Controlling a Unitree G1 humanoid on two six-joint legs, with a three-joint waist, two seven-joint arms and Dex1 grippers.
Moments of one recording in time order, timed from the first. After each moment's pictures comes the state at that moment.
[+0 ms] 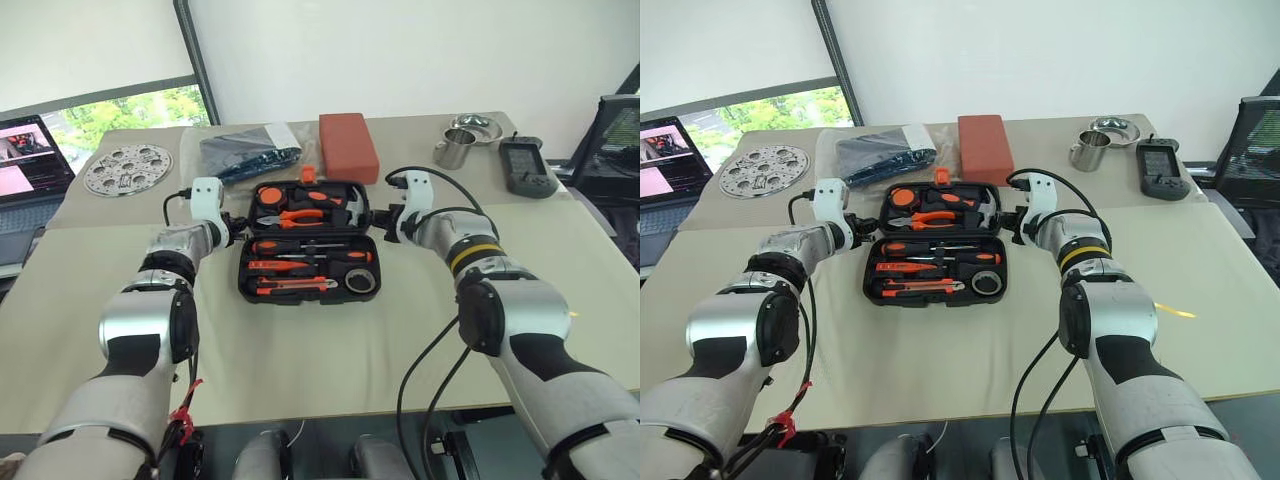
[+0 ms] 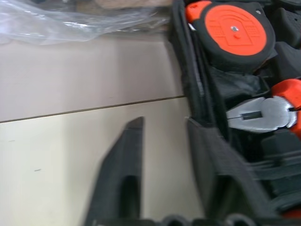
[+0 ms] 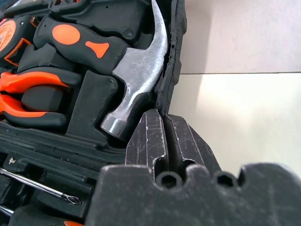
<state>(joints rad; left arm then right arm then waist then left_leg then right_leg) -1.17 0.40 0.22 1.35 -0.09 0.29 -0.42 -1.27 -0.27 -0.21 1.33 0.12 0.45 0.45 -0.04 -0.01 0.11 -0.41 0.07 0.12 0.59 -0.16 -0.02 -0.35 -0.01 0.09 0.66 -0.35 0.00</state>
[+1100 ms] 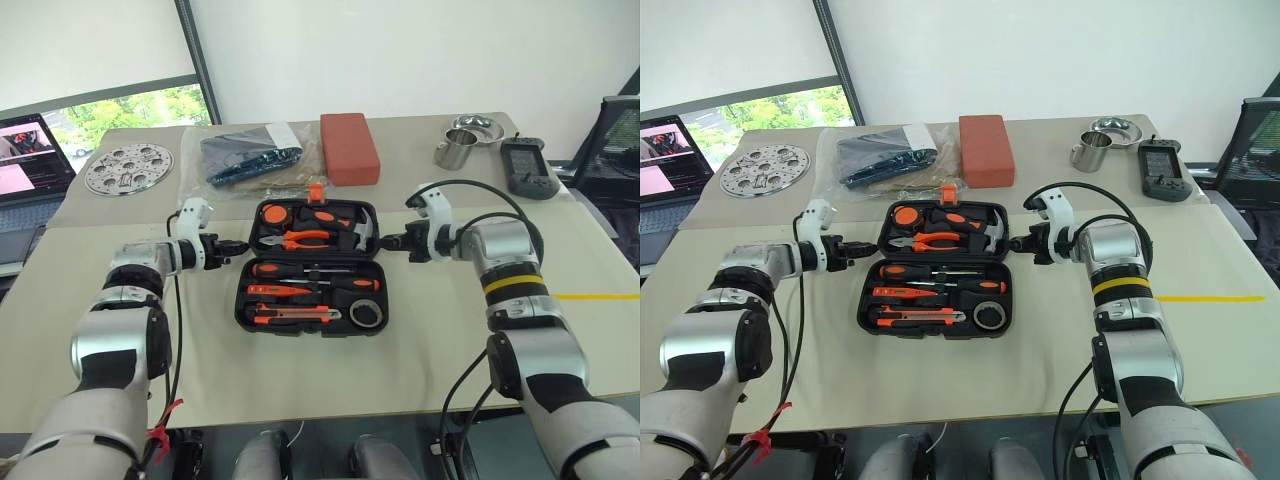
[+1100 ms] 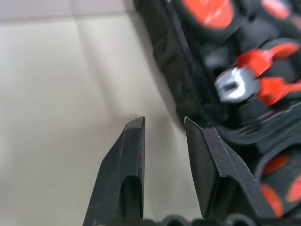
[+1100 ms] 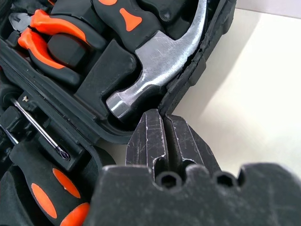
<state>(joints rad) -1.09 0.54 0.20 1.26 -0.11 0.44 -0.99 -0.97 -0.39 -0.01 0.68 0.06 0.83 0.89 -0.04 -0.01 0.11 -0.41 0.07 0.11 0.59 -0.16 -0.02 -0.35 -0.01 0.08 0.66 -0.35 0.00</state>
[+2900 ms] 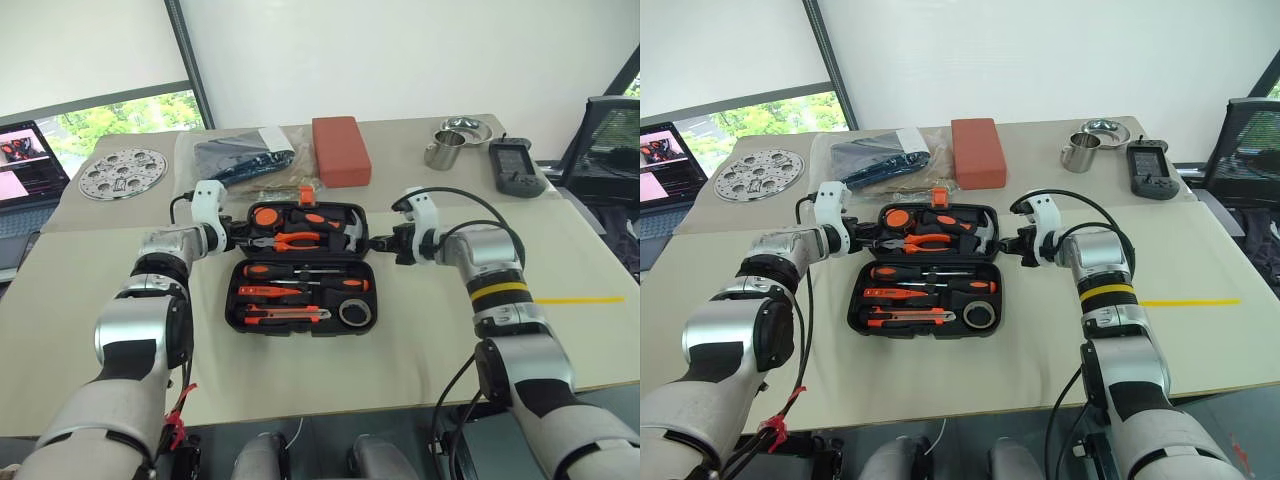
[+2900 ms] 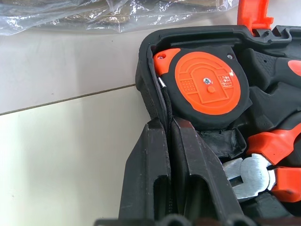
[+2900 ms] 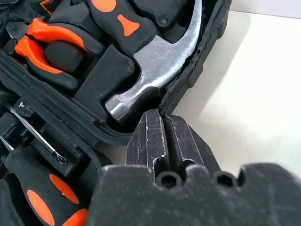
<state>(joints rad) -1.13 0.43 0.18 1.27 -0.09 0.36 -0.64 -0.93 -0.34 -0.03 0.64 0.11 0.77 0.77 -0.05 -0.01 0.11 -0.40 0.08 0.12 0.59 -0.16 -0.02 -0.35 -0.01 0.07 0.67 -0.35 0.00</state>
